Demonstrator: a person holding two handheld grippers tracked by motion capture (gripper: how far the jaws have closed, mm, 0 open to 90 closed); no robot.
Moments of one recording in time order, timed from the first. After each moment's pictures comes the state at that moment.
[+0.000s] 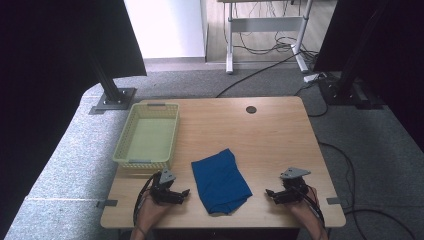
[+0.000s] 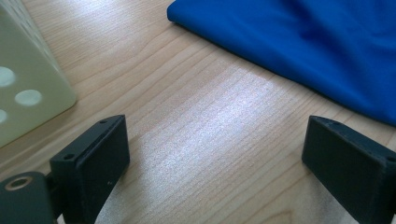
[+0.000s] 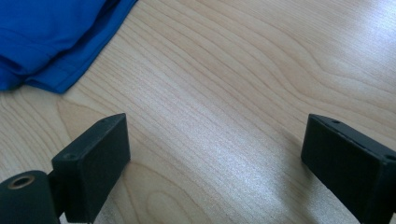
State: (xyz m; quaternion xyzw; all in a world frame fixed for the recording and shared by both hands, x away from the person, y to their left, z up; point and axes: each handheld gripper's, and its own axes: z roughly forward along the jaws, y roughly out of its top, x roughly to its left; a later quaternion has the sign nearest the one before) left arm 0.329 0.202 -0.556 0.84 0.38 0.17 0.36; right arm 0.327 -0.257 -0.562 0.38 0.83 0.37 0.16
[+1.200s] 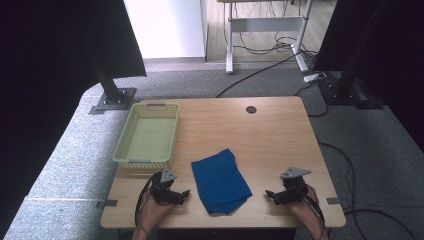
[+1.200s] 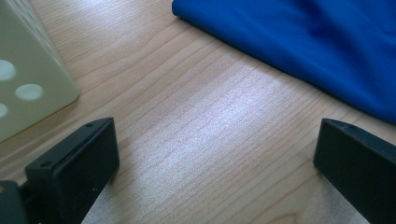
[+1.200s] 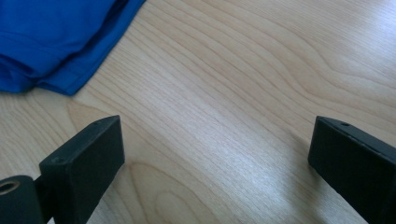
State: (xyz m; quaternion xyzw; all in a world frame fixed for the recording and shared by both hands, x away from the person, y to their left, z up) left arm 0.331 0.201 -0.557 0.84 0.39 0.17 0.35; right arm 0.327 -0.256 -0.561 0.38 0.83 0.37 0.15
